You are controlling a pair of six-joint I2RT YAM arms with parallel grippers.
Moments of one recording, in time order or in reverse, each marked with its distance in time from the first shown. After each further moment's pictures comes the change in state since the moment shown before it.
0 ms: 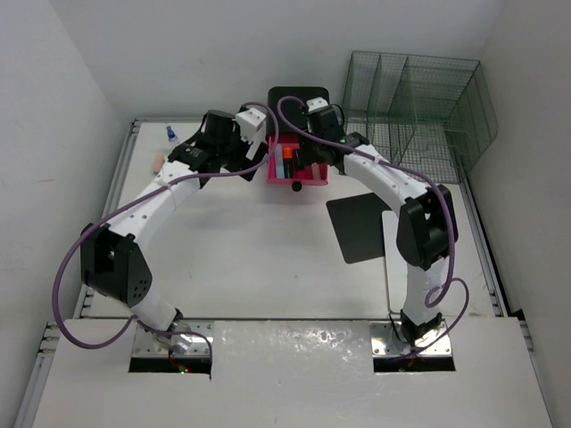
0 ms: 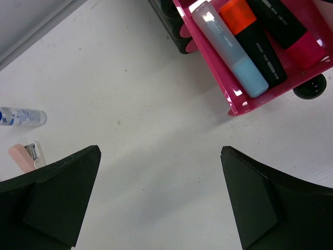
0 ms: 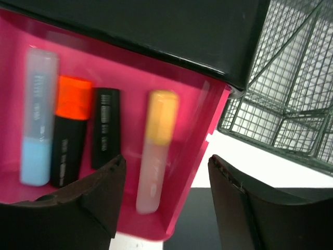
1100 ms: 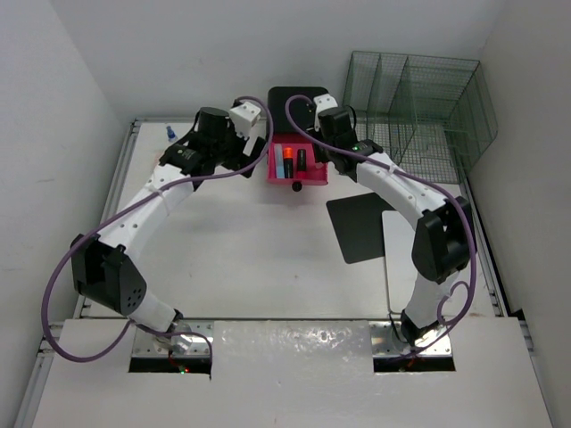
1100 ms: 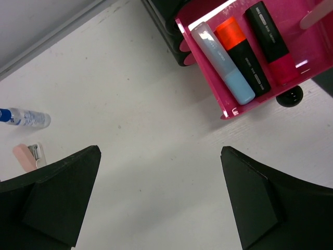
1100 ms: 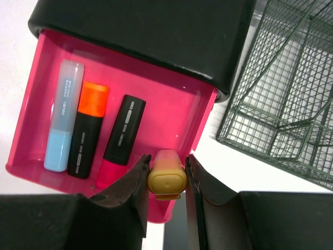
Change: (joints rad) left arm 0.000 -0.072 0.004 -0.007 0.011 -0.042; right arm -0.016 -0.133 -0.147 0.140 -0.040 -0.028
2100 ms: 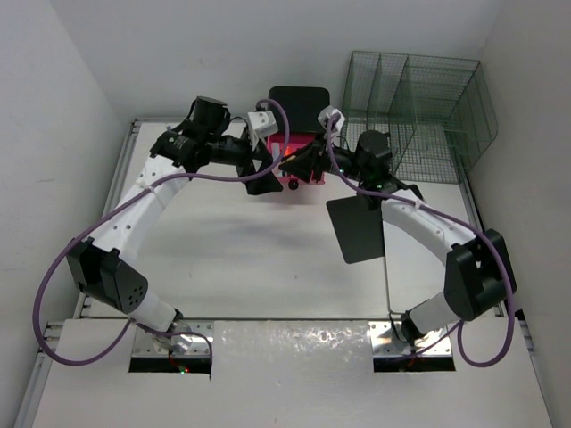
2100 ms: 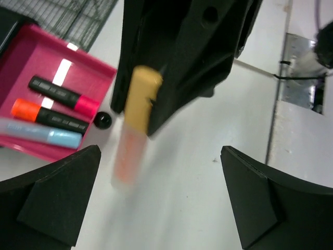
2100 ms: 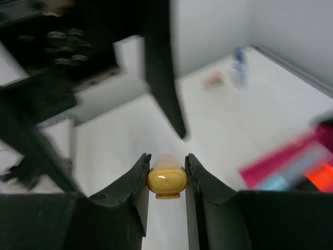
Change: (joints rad) left arm 0.001 0.025 0.187 -0.274 0.880 0.224; right arm -0.029 -0.298 -0.487 0.882 -1.043 0.284
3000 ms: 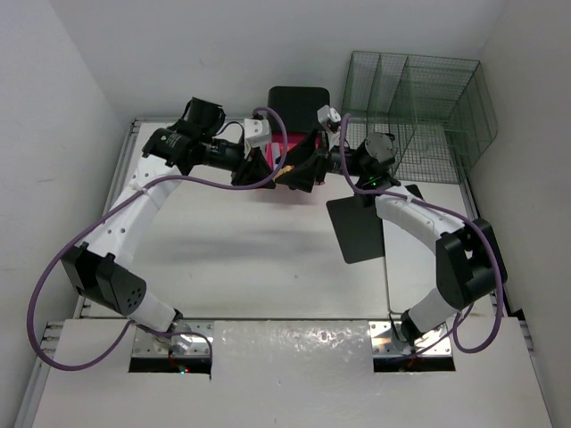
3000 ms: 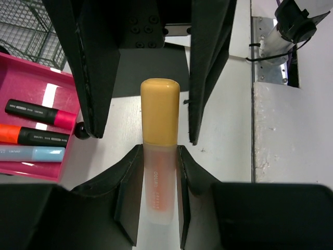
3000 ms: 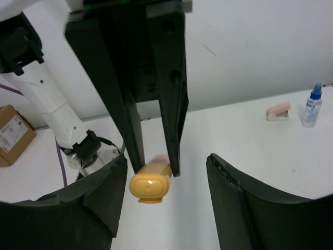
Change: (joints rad) left arm 0.011 -0.017 0.035 -0.148 0.111 0.179; right arm -0.006 0.068 0.019 0.291 -0.248 0.188
